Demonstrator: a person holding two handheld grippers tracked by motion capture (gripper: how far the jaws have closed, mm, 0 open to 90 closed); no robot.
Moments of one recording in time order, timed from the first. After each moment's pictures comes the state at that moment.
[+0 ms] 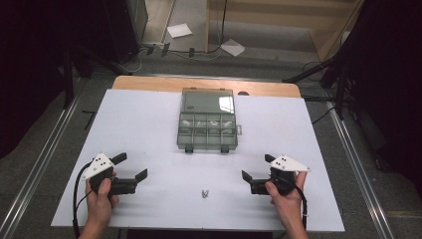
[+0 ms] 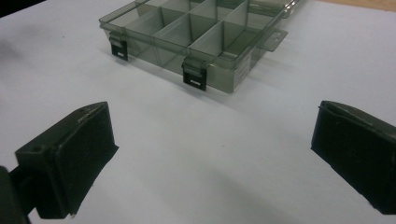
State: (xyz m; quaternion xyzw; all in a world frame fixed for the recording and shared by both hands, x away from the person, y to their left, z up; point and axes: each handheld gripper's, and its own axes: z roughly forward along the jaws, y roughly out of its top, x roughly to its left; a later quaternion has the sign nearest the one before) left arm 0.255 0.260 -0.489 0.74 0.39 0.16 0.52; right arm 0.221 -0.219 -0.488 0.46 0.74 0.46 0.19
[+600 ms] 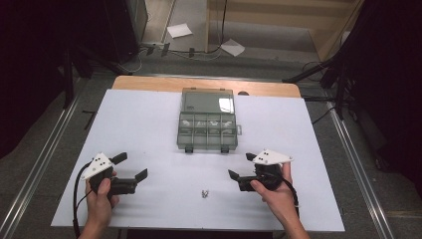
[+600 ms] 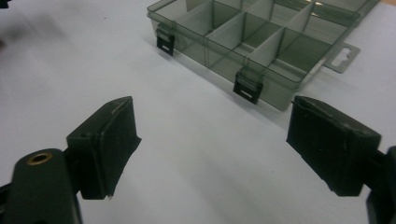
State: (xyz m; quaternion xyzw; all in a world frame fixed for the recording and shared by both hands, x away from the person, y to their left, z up) left arm 0.255 0.260 -0.487 0.74 0.39 0.16 0.53; right arm 0.233 -0.186 -0.468 0.40 0.79 0.44 0.15
